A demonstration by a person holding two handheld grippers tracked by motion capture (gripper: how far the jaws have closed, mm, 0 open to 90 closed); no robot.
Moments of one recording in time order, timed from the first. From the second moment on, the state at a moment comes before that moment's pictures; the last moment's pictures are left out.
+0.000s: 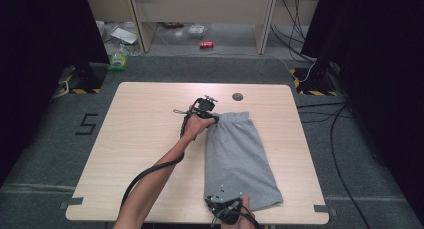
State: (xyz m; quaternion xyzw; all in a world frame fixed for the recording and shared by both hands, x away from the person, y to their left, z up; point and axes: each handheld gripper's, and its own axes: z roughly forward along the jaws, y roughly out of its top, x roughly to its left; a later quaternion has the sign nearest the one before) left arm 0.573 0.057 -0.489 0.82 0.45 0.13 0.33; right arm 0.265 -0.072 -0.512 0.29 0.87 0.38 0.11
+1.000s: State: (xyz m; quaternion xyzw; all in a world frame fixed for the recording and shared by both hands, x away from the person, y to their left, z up) left arm 0.567 0.174 -0.489 0.82 0.46 0.14 0.31; right arm 0.285 0.056 -0.516 0.22 0.88 0.41 0.01
